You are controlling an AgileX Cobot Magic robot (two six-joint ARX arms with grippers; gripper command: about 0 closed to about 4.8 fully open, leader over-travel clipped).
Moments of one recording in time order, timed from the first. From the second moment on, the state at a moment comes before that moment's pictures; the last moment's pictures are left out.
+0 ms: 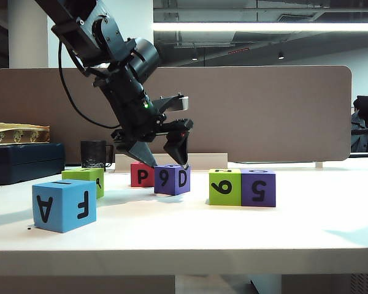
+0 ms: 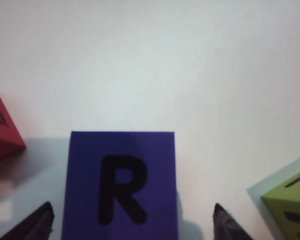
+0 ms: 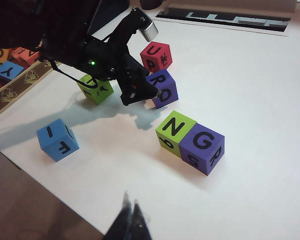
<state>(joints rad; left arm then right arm) -0.48 2.04 1.52 -0.30 0.11 0.10 0.19 0.68 0.81 -0.57 -0.47 0.02</state>
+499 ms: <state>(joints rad) -0.48 2.07 1.52 -0.25 0.11 0.10 0.19 0.68 0.81 -0.57 -0.47 0.02</state>
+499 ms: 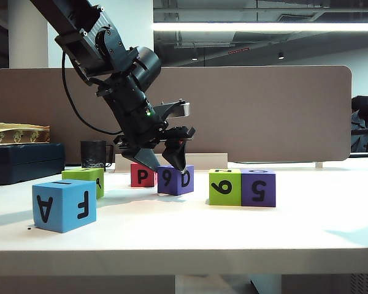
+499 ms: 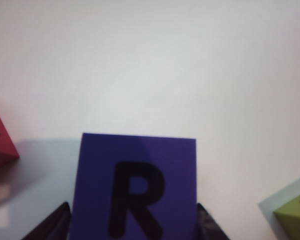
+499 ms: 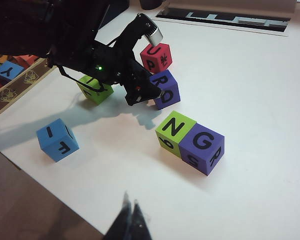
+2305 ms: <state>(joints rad) -0.49 2.12 1.62 -0.31 0.14 0.05 0.19 0.68 0.81 -0.60 -0.47 0.02</state>
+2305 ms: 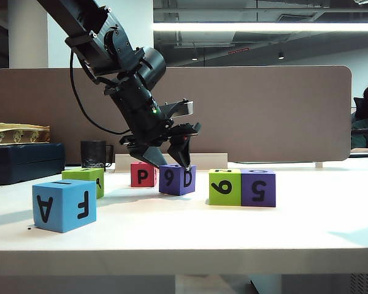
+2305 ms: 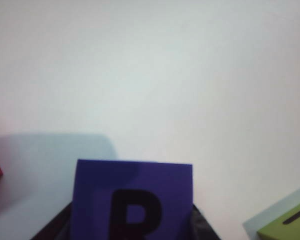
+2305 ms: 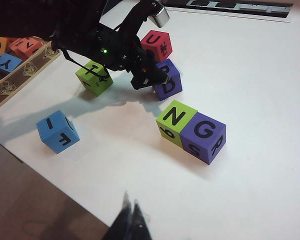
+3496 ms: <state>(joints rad) -0.50 2.01 1.67 -0.71 0.23 -0.25 0.19 0.68 0.81 -0.60 -0.47 0.02</state>
